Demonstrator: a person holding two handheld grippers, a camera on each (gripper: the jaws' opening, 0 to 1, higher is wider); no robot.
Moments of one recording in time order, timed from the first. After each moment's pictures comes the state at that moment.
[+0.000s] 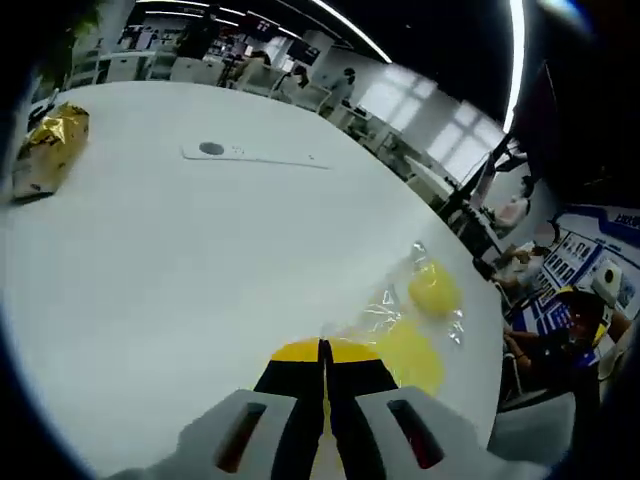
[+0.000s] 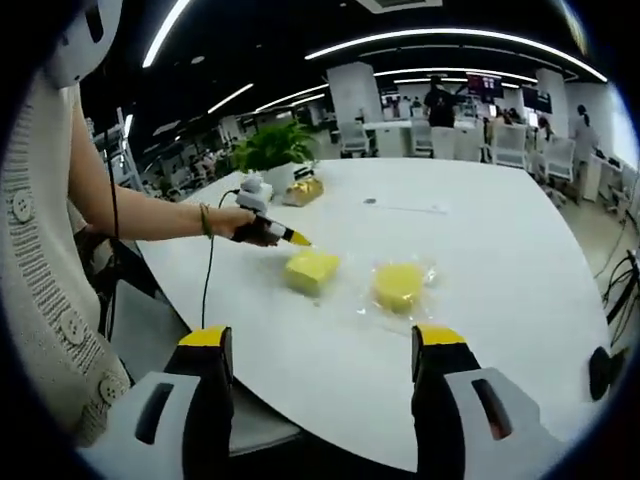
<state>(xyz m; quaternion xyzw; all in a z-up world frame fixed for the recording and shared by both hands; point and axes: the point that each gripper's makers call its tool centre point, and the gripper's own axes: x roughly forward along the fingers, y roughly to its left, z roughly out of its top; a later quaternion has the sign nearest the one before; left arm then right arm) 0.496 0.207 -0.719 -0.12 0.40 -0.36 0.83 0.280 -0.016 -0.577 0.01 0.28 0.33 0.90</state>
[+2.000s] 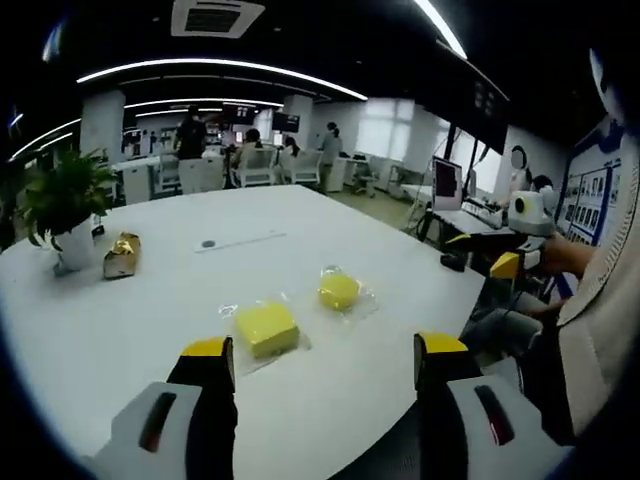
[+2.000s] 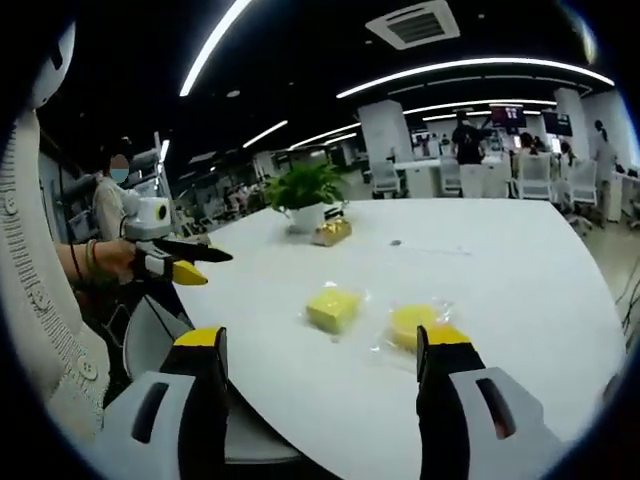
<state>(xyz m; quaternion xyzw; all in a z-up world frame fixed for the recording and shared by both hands) 0.282 0.184 -0.556 -0.01 0.24 -0.32 0.92 0.279 -0.027 -0.550 0.04 0.19 0.40 0.90</state>
